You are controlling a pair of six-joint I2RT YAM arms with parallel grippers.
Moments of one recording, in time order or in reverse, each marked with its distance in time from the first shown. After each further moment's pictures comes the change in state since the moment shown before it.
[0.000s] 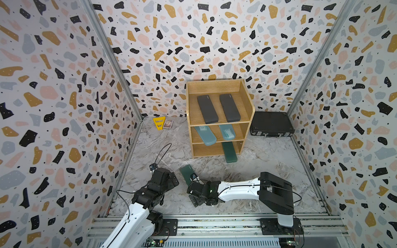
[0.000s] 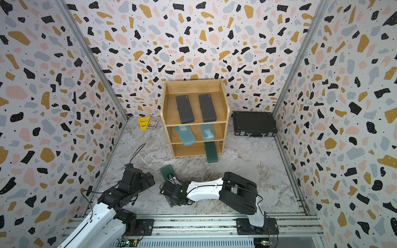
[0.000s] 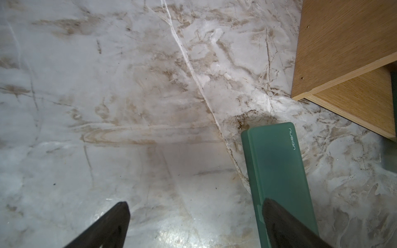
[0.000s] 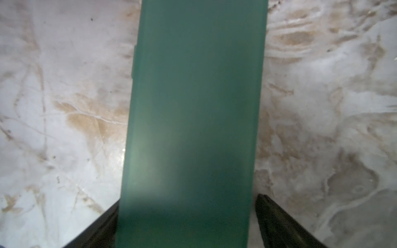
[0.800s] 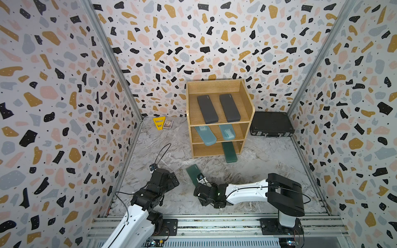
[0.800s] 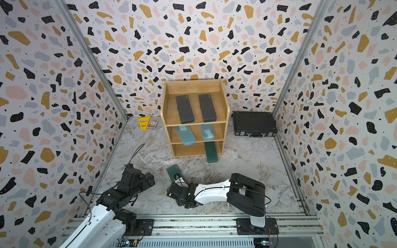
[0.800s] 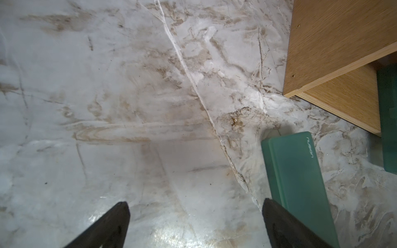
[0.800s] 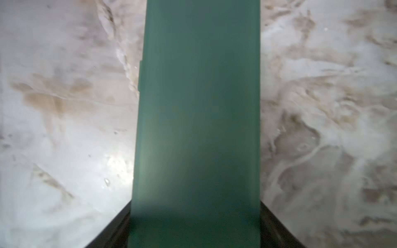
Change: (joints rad) left arm 0.000 -0.011 0.000 -0.008 0.032 0.000; right arm 0.002 -0.159 -0.210 0.053 0.097 0.037
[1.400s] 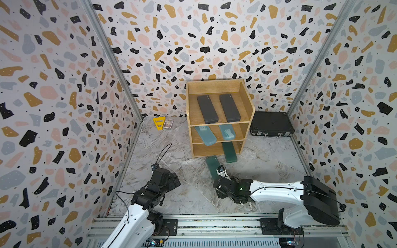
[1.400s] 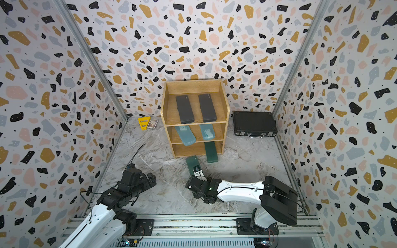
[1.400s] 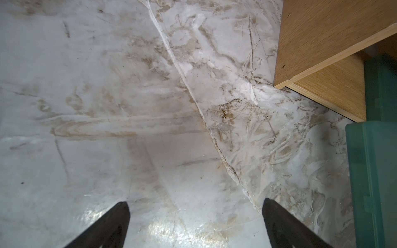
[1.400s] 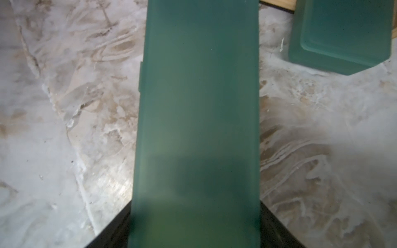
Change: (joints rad) left arm 0.000 0.004 0.000 0.013 0.064 0.000; right arm -0.169 -0.291 -0.190 -0.029 0.009 -0.005
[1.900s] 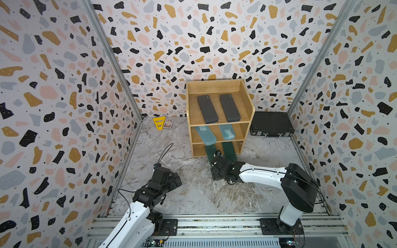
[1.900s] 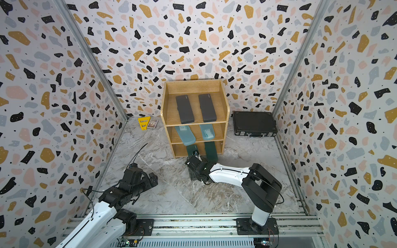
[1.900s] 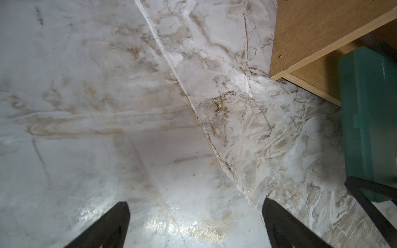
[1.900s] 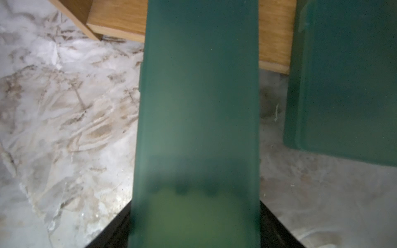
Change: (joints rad) left arm 0.000 0.038 0.000 0.027 0.039 0.008; right arm -0.196 0.242 0.257 0.020 -0.098 -0.093
